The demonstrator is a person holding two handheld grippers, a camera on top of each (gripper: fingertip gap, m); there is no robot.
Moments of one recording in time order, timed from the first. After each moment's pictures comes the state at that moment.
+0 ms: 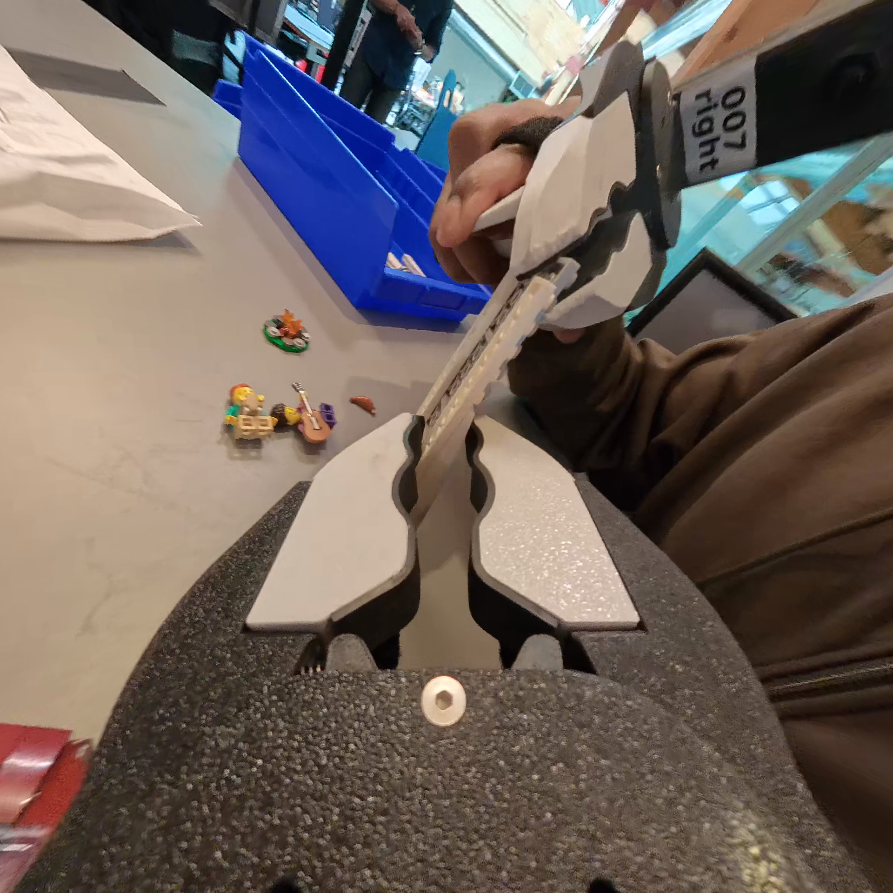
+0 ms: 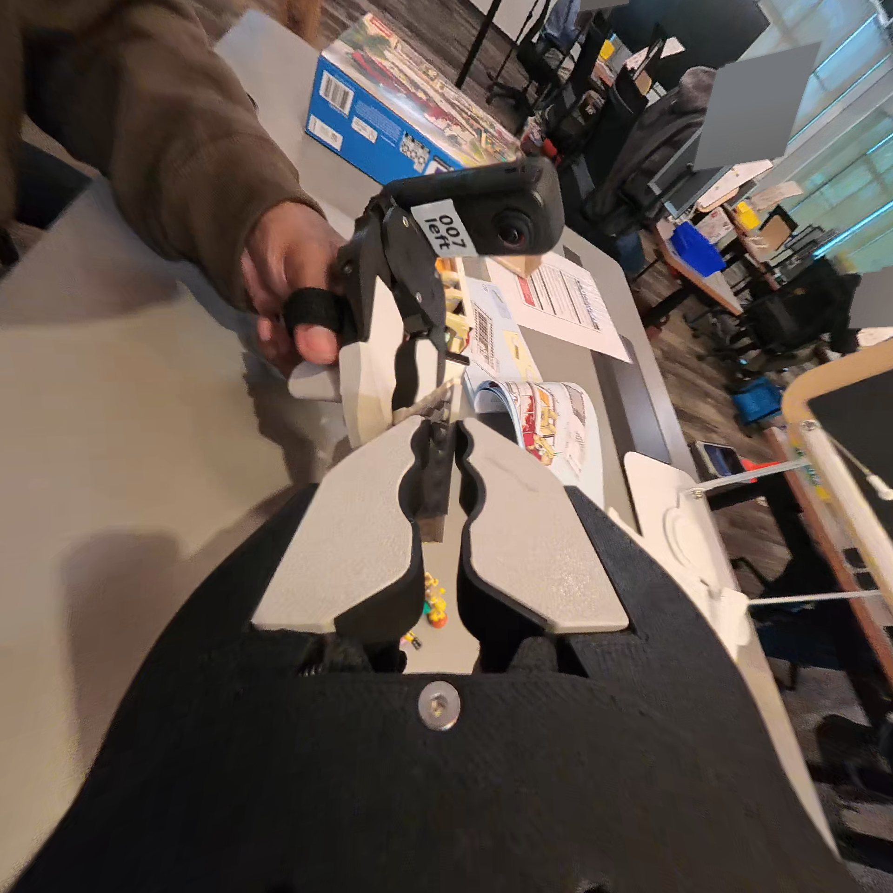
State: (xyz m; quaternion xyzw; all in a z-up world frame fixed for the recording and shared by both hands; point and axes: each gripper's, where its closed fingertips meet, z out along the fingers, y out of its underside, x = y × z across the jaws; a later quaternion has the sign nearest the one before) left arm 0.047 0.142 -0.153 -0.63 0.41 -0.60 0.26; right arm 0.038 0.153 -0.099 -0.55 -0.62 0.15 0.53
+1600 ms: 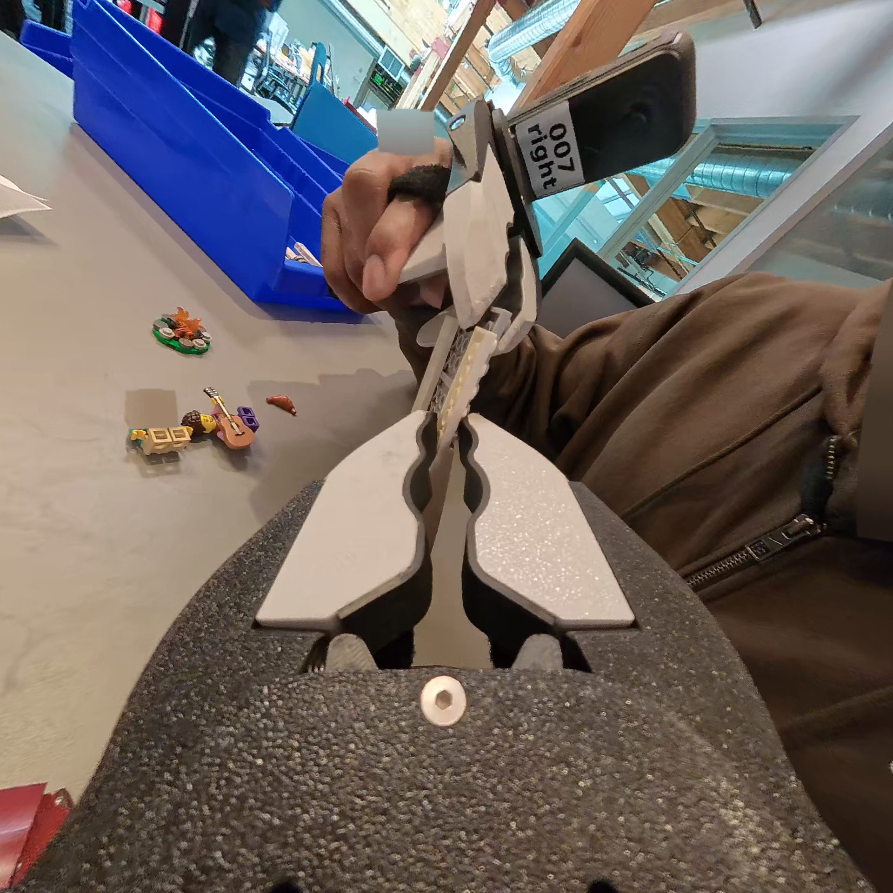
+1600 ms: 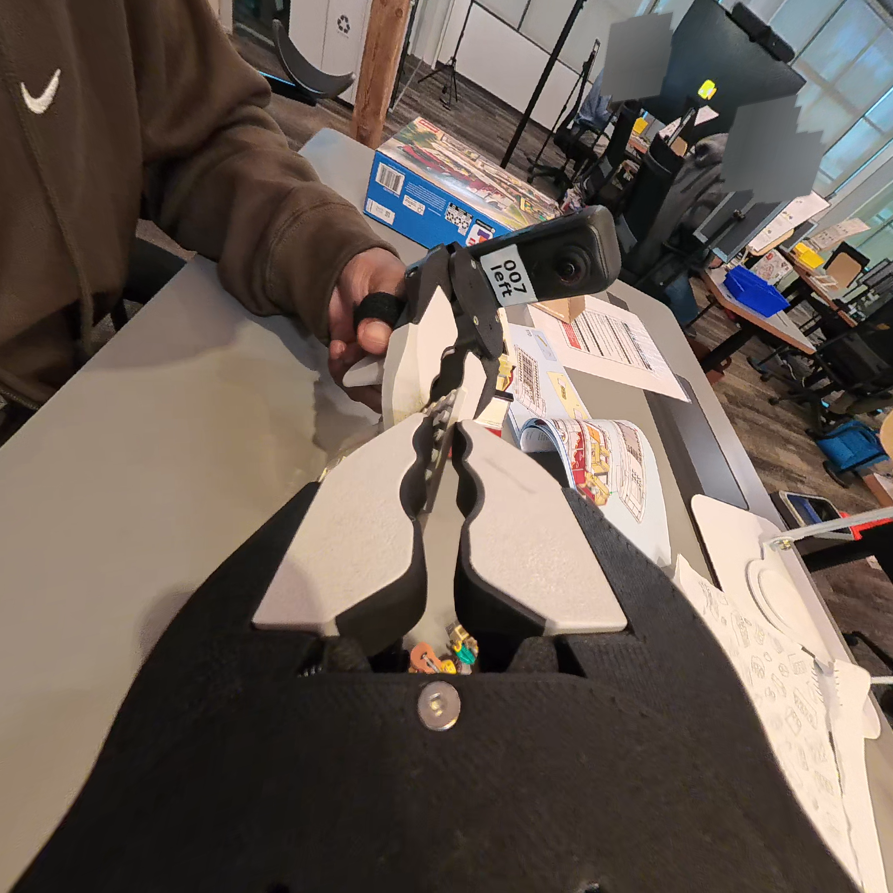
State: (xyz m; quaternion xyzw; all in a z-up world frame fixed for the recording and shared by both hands) left arm 0.030 0.128 -0.135 -0.56 0.43 -0.68 0.18; right arm 0.029 0.140 -0.104 -0.53 -0.62 0.24 0.53
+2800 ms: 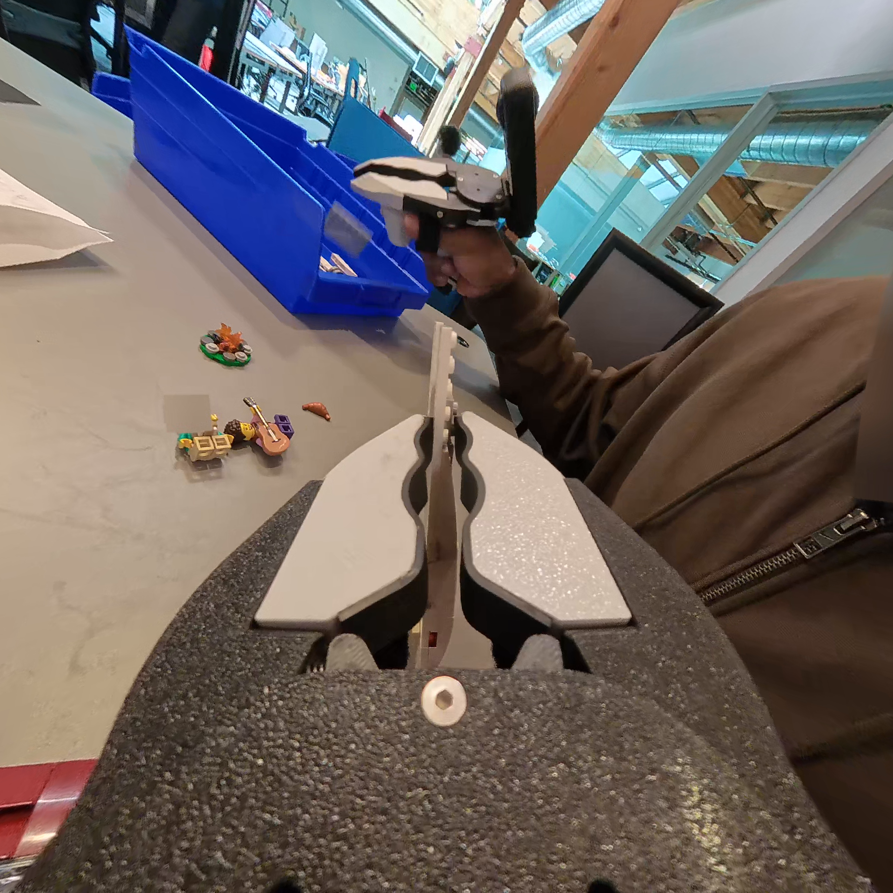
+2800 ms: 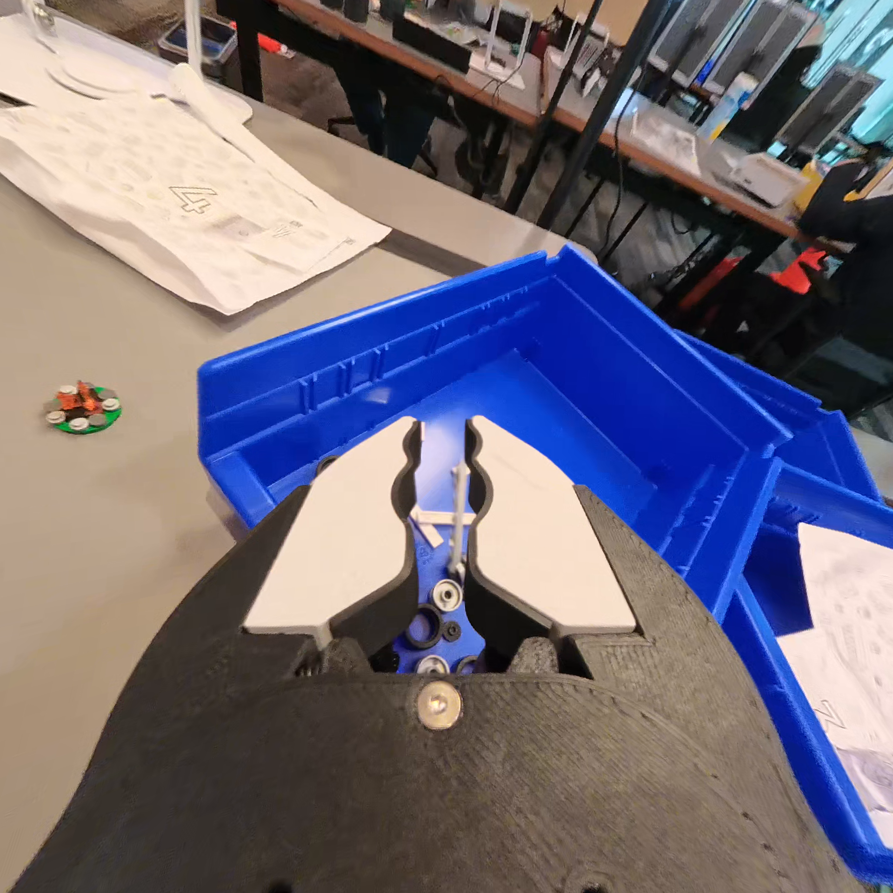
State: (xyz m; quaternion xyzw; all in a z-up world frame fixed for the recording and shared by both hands) left arm 0.033 0.135 -0.138 -0.57 0.45 -0.65 0.22; right arm 0.374 0.156 -0.132 -0.84 -0.06 -0.15 0.52
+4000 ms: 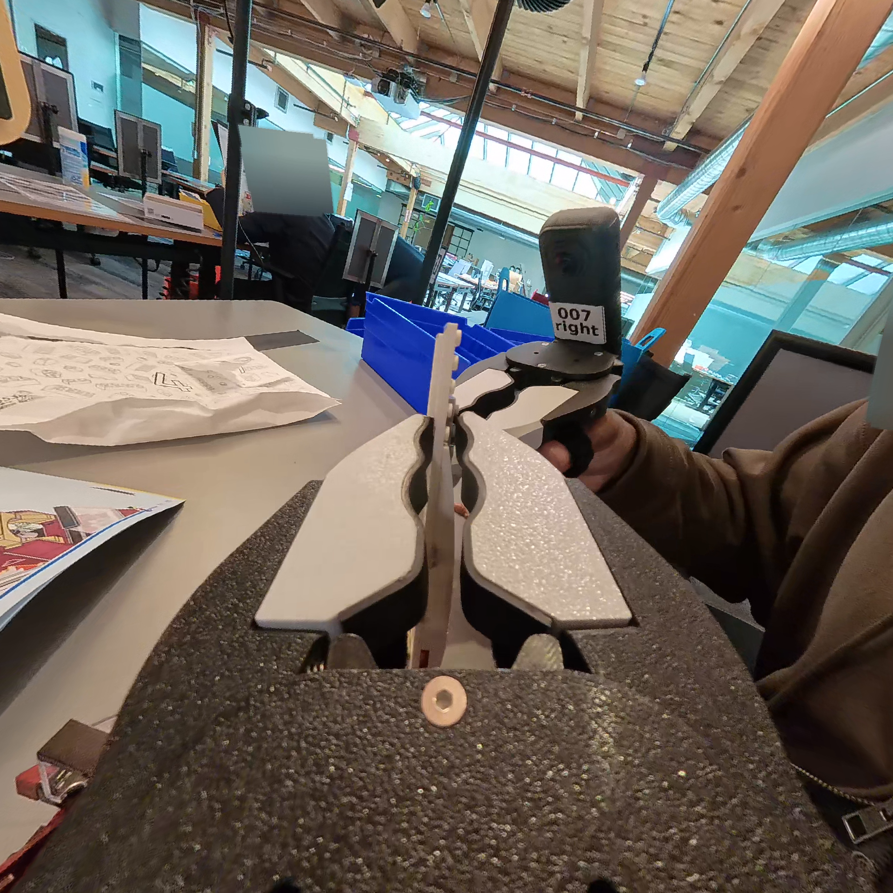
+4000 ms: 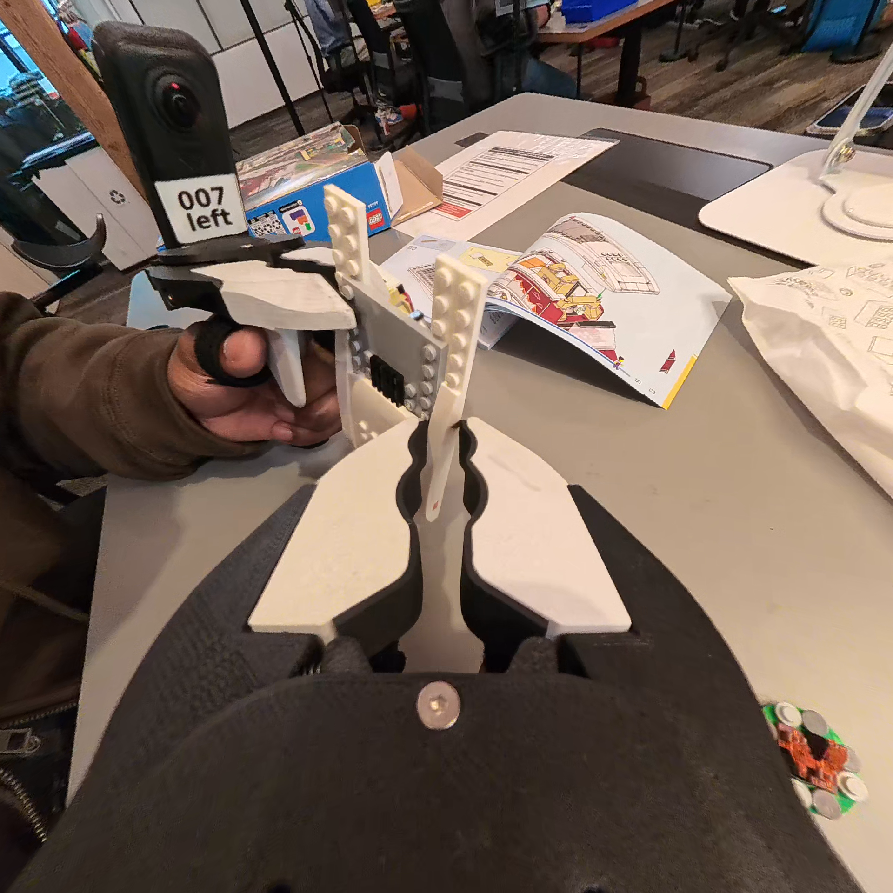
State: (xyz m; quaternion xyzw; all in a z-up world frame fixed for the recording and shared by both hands) left arm 0.016 0.189 -0.114 -0.57 0.35 -0.58 0.47; right arm 0.039 0.192 -0.152 -0.77 -0.29 0.32 0.47
